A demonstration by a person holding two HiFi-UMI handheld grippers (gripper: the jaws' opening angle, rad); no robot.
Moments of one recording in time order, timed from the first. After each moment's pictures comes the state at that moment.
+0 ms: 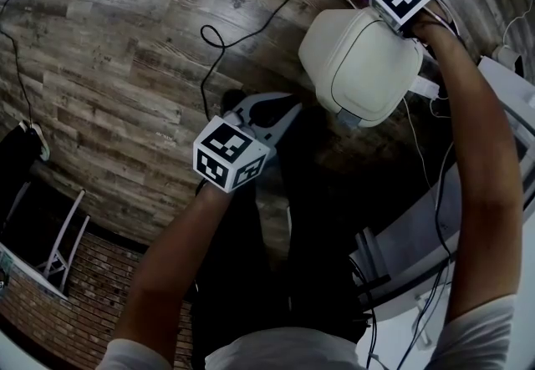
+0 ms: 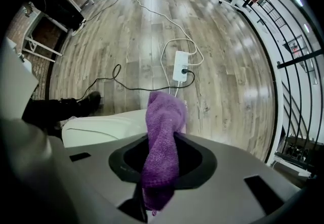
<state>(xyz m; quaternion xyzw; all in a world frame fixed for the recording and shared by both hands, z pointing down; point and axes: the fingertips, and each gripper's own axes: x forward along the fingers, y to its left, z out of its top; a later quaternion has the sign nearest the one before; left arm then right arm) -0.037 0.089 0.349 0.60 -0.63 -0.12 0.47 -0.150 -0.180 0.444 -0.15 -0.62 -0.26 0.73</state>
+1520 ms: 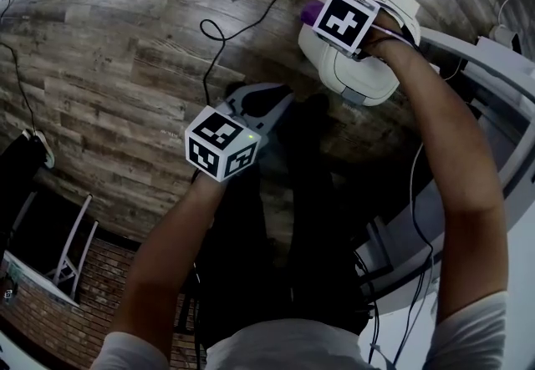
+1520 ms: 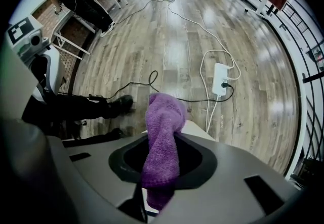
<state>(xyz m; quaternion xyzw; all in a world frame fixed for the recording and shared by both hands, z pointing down) -0.028 0.119 0.341 0.62 -0.62 -0.12 0.47 -0.086 -0.020 0.442 -0.28 -0.60 -0.20 0.72</state>
